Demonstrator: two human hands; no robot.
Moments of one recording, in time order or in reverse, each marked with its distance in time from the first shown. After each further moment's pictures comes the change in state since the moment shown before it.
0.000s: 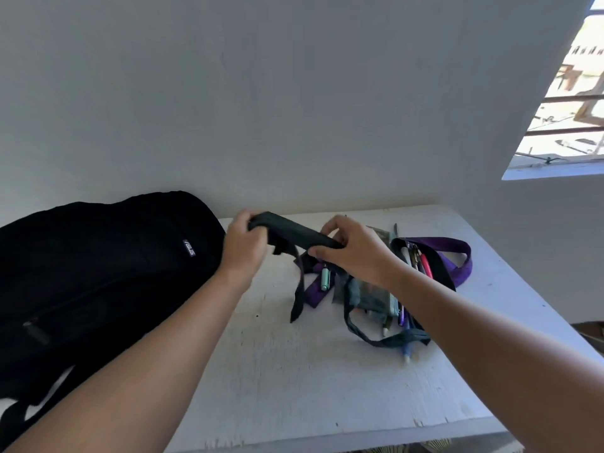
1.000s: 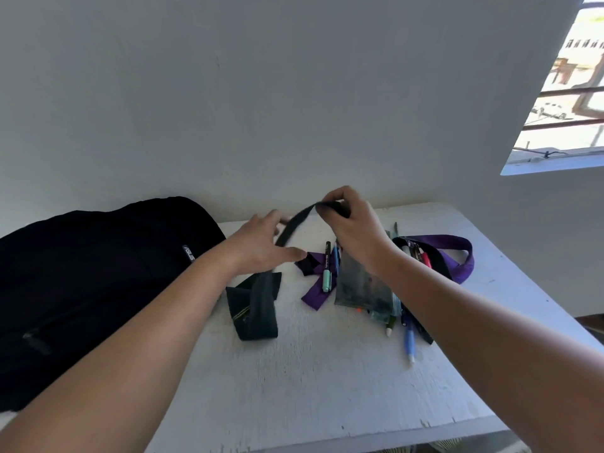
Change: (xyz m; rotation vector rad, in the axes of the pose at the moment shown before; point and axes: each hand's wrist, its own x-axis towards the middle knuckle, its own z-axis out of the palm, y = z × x) left_hand 0.008 0.032 -0.018 0.694 -0.621 0.145; right_hand 0.015 -0.024 -0.001 0.391 0.280 -0.057
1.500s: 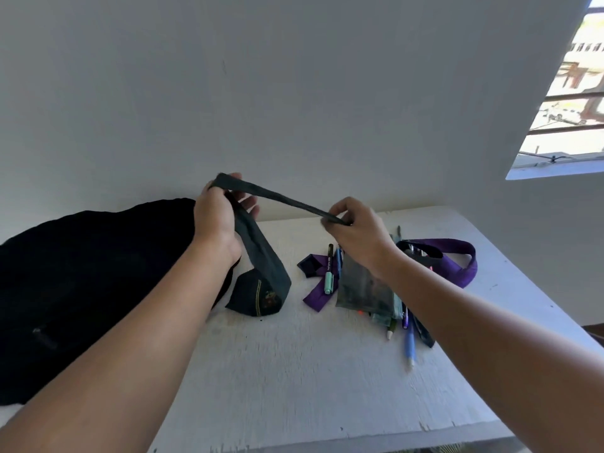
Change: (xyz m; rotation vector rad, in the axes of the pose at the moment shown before) left_hand 0.004 0.009 -0.028 -1.451 0.671 -0.194; right_hand -0.004 0.000 -0.008 -0.155 -0.073 0.093
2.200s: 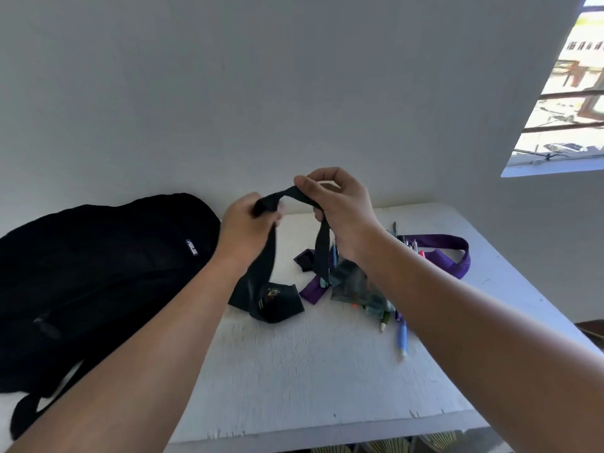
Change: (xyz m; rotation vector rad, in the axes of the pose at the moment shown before) left_hand -0.028 -0.029 -0.005 0.878 -0.212 0.366; right_hand -0.008 -0.052 0.009 0.678 0.032 0.028
